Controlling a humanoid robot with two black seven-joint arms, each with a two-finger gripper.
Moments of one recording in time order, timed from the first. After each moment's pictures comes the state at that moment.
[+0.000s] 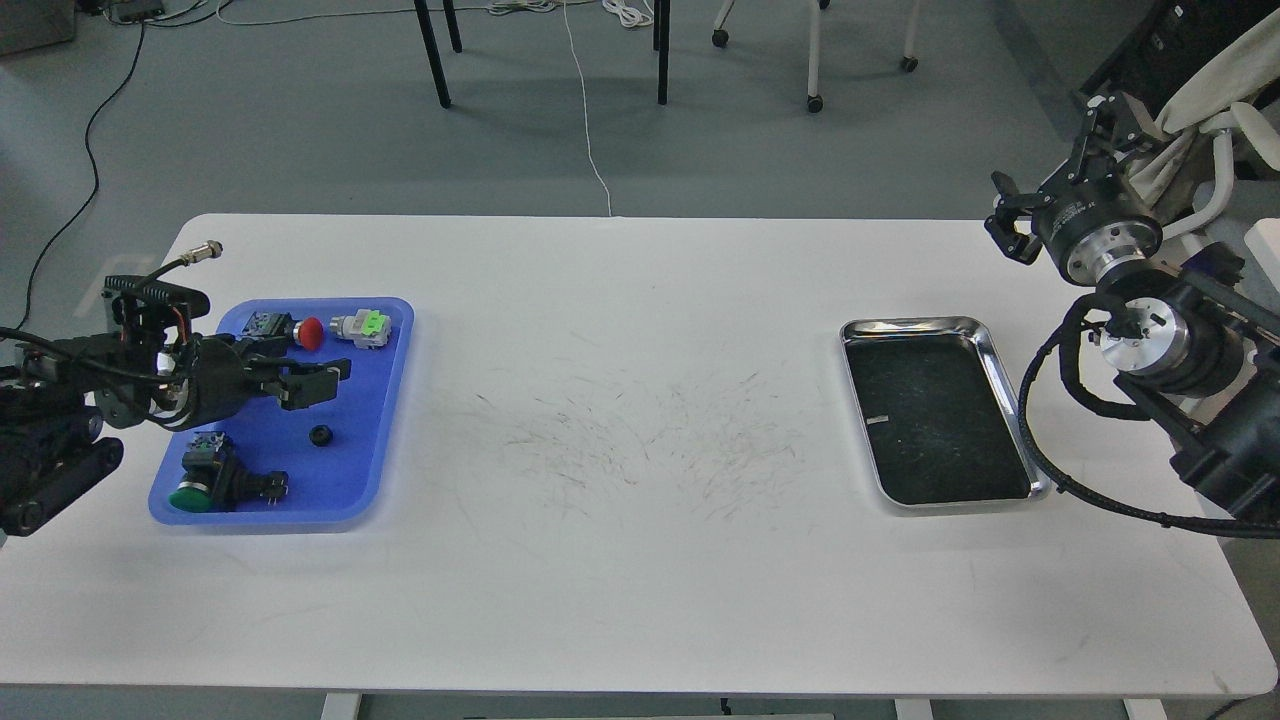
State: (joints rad) left arm -0.84 0.60 -0.12 -0.61 1.62 -0.06 -0.49; right arm 0.81 -0.52 0.57 0.90 0.16 -0.06 0.33
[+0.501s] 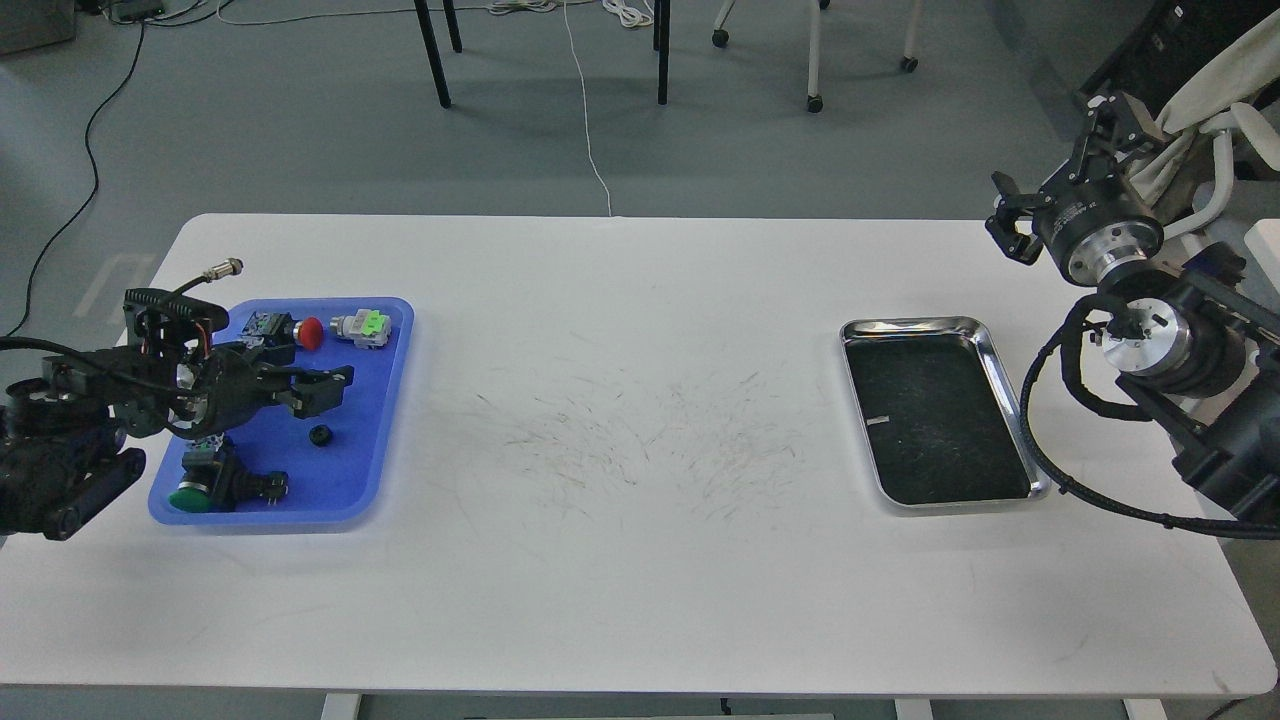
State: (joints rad) left arm -0.83 0.52 -0.09 -0.50 1.62 -0.02 -0.49; right arm 0.81 -0.53 0.57 0.90 0.16 -0.06 0.33
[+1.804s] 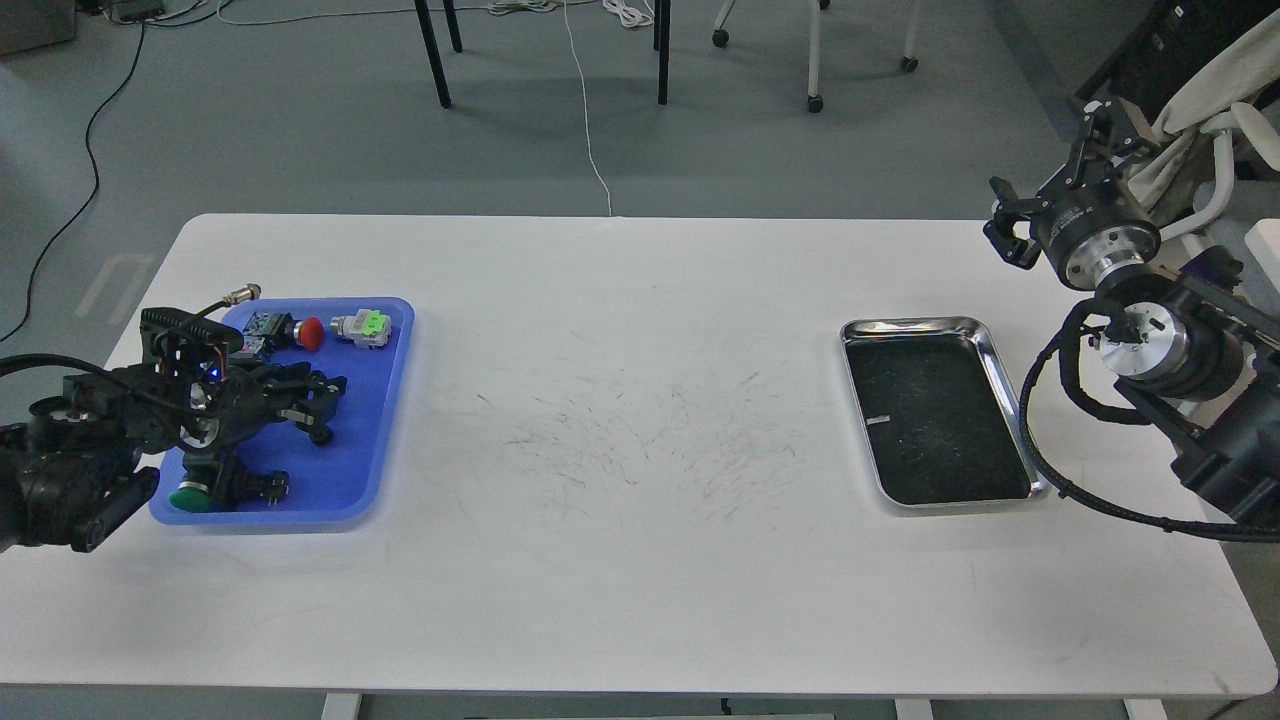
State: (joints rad) left arm -0.82 0.46 0.04 -0.40 1.56 0.05 -0.49; right arm 0.80 -0.53 0.56 0.90 0.15 -0.06 0.33
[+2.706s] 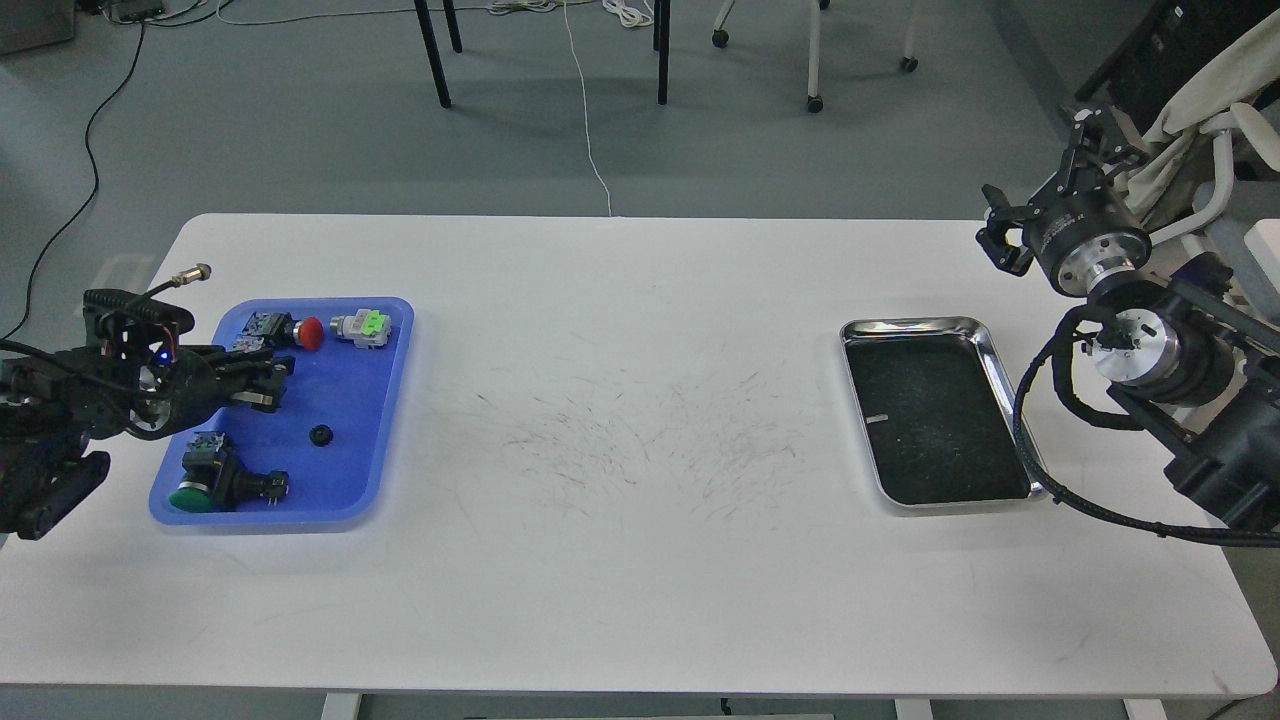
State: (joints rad) left arm -0.86 0.54 0.03 -0.41 1.55 0.01 -0.49; right arm 0.79 -0.52 0.56 0.90 0.15 -0.06 0.33
